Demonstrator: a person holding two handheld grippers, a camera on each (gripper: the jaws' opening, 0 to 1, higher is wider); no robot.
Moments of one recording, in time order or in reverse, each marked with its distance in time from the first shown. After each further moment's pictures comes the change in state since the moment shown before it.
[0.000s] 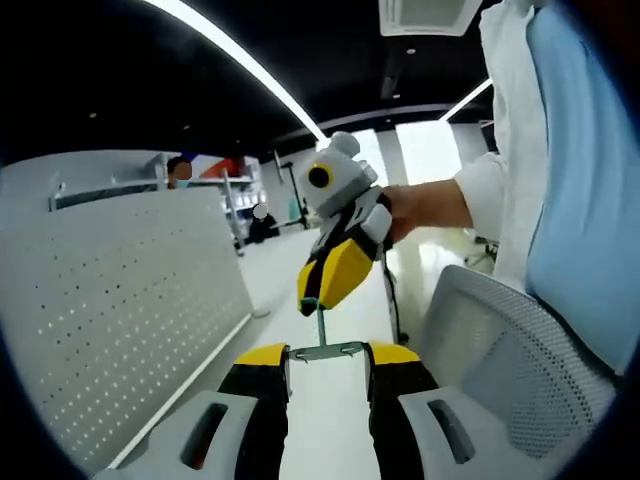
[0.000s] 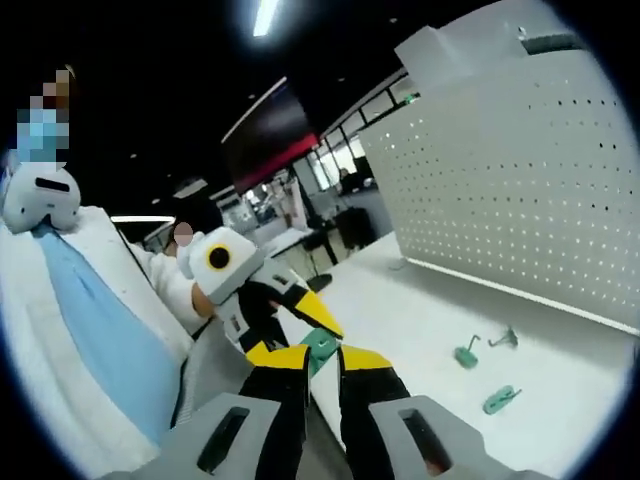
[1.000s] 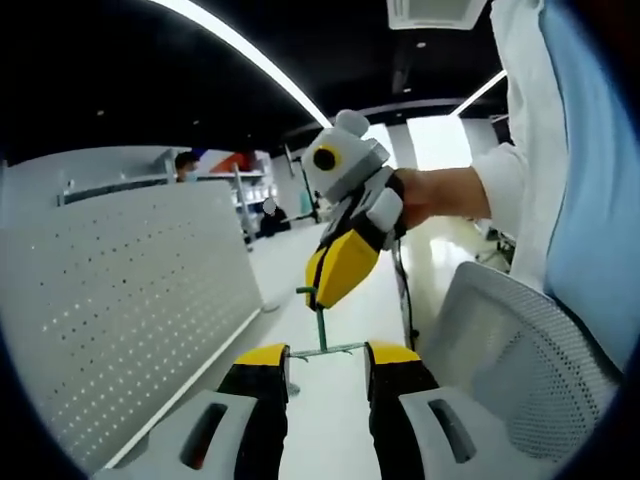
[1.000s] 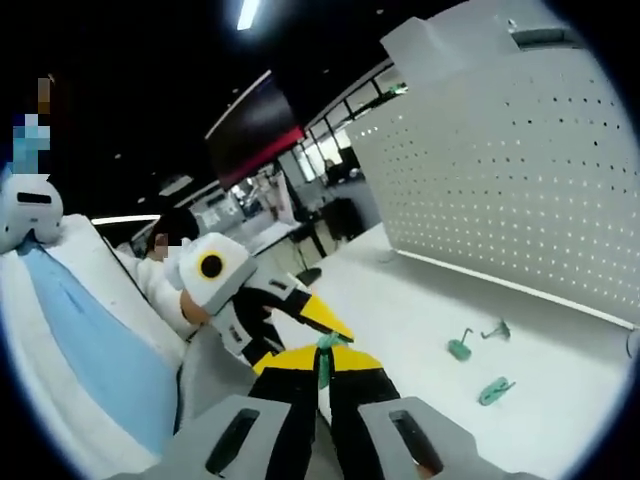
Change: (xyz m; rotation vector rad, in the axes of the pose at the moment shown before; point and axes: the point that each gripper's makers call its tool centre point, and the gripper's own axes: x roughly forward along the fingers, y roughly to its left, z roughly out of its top) left arm 0.009 0.007 -0.004 -0.022 0.025 0.055; right arm 0.002 0.000 0.004 0.020 0.045 -0.065
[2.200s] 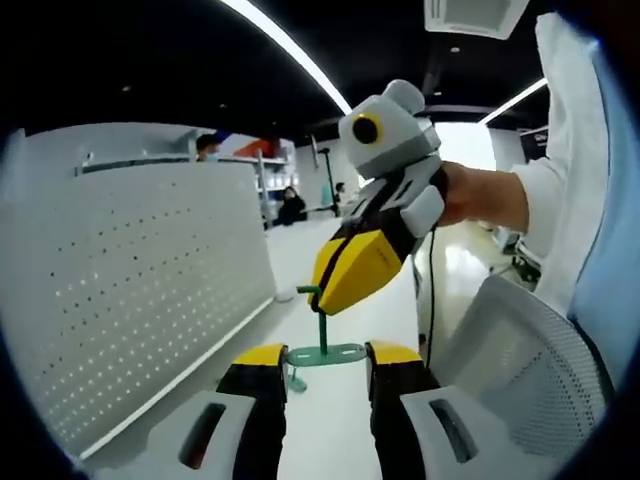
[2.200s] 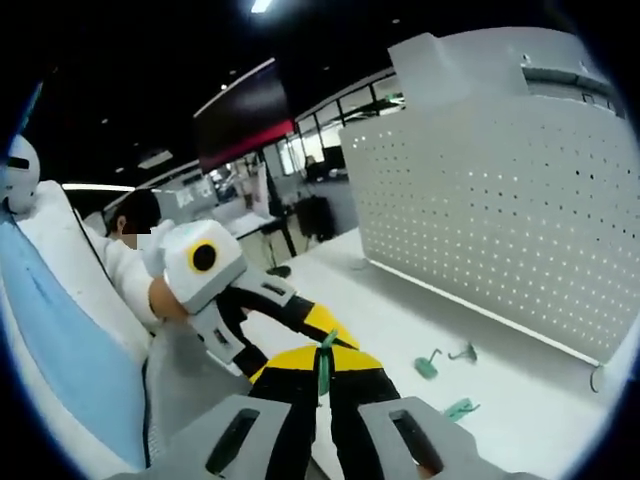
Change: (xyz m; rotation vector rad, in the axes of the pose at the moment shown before) left arm 0.012 0.018 -0.004 -0.080 0.043 0.072; right arm 0.009 -0.010 0.011 -0.135 0.031 -0.152
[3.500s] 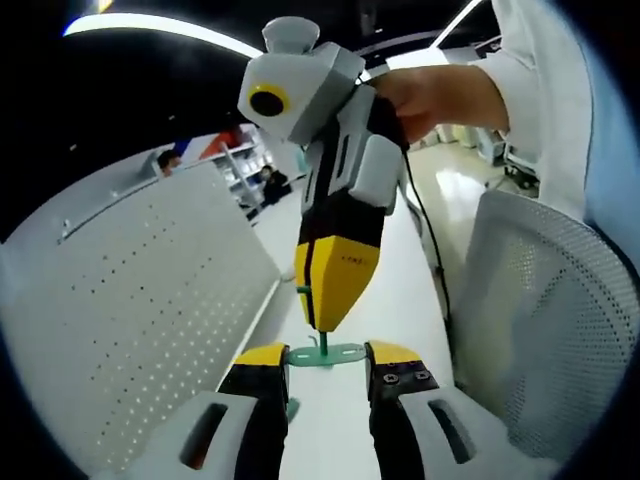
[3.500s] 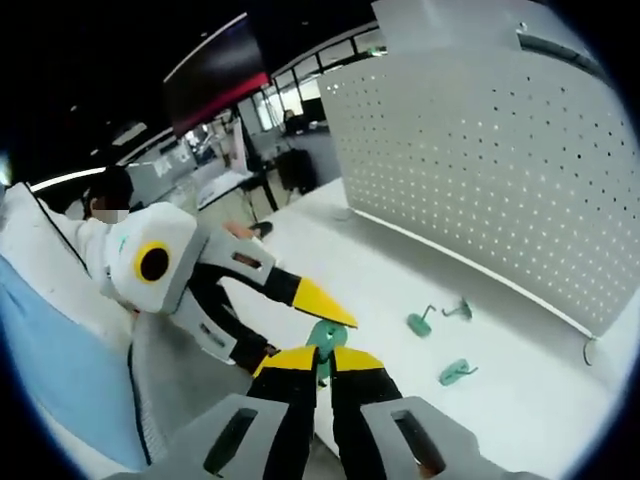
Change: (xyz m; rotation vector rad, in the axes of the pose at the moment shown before) left arm 0.008 -0.002 -0.020 0.330 0.165 0.003; right arm 0.012 -0.009 -0.032 0.063 0.220 -0.067
